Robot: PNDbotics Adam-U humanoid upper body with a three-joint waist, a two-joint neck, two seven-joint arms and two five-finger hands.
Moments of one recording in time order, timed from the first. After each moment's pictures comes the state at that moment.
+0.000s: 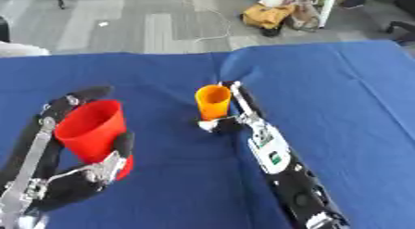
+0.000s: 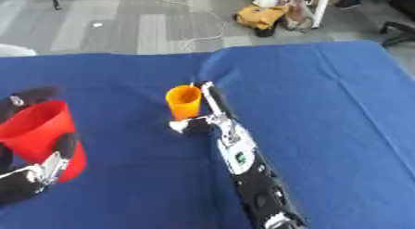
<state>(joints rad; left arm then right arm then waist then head) -0.37 0.42 -0.41 -1.96 -0.19 -0.03 0.18 -0.83 -0.01 -0.09 -0.96 0.64 -0.37 -0.02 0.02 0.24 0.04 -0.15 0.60</state>
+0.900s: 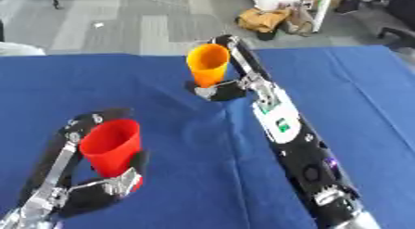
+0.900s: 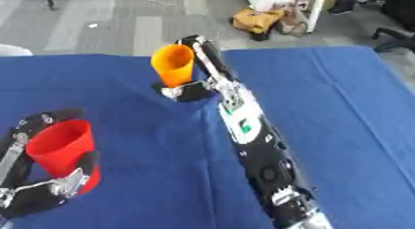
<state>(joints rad) -0.37 0.42 -0.45 -1.89 -0.24 -0.06 0.15 -0.93 -0.08 -0.01 -1.11 0.61 -0.46 0.06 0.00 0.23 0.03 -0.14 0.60</state>
